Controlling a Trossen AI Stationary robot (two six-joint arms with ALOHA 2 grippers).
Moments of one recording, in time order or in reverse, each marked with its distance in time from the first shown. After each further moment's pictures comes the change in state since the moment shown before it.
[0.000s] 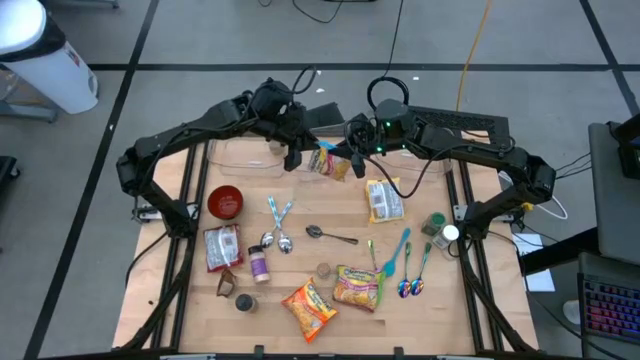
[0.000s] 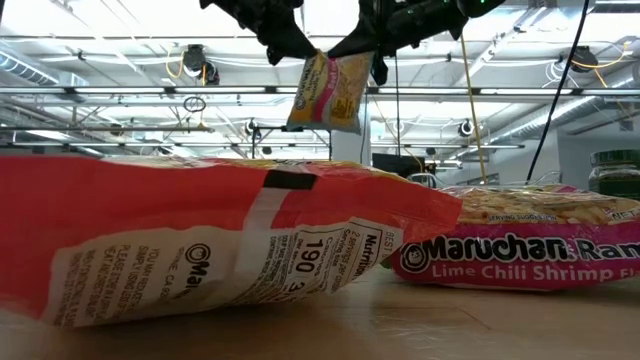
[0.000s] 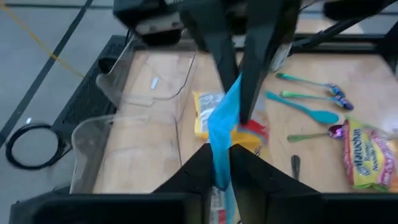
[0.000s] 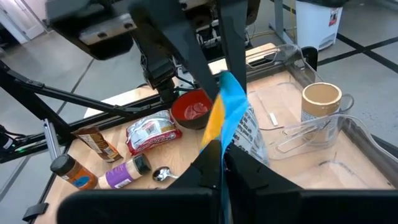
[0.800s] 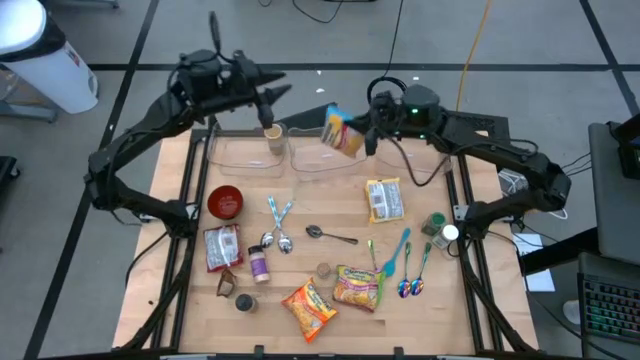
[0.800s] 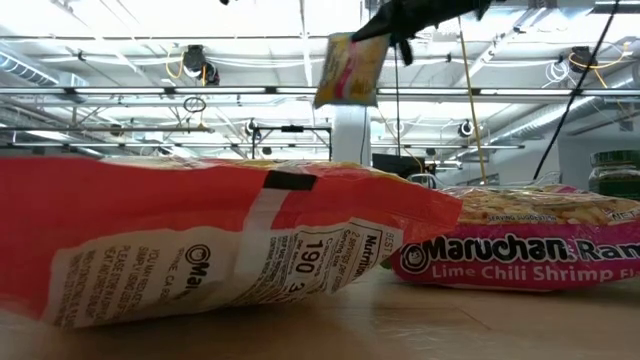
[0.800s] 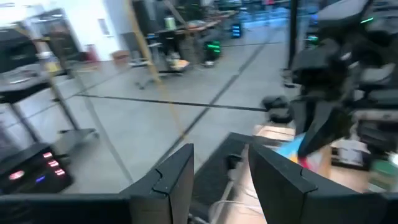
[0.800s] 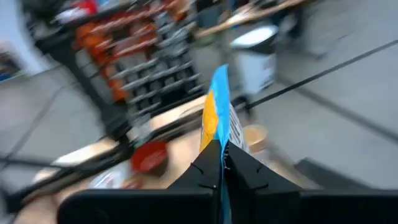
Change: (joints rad) left arm 0.112 -0.259 0.002 0.254 -0.315 -0.080; right arm -0.091 -0.152 0.000 0.007 0.202 0.059
